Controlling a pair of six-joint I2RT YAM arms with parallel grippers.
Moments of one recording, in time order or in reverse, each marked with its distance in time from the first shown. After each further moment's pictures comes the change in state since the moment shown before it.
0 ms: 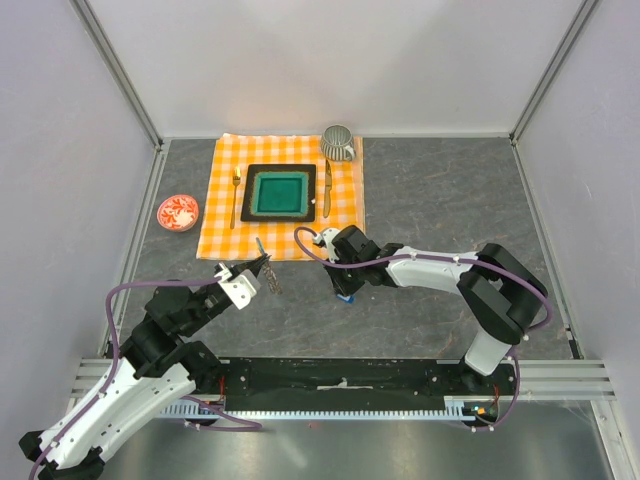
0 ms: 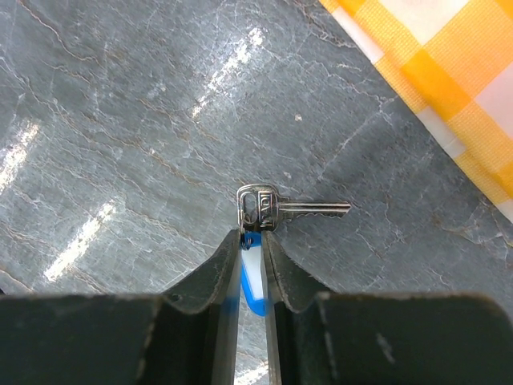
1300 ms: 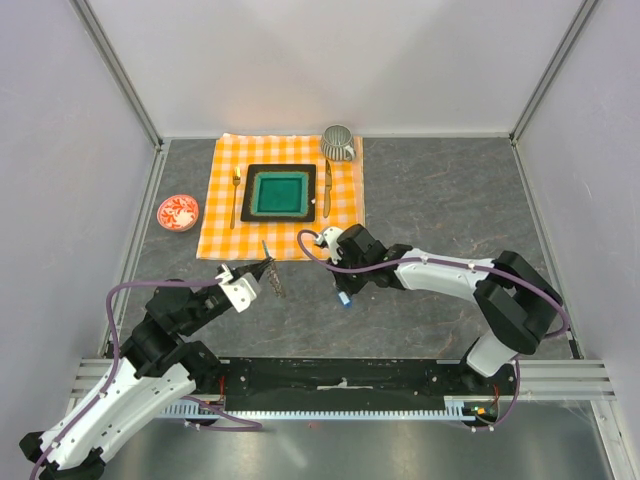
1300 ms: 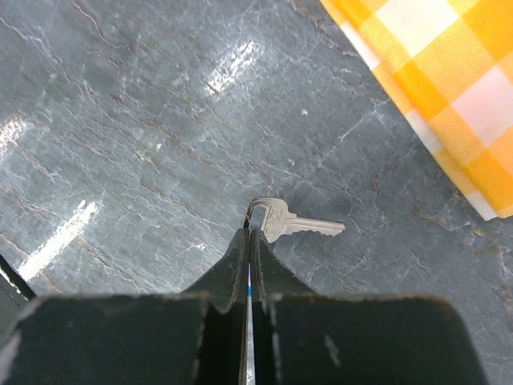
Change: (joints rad) left arm 0.011 0.005 0.000 0.000 0.073 -0.002; right arm 0.002 -0.088 -0.023 -0.008 -0.006 -0.076
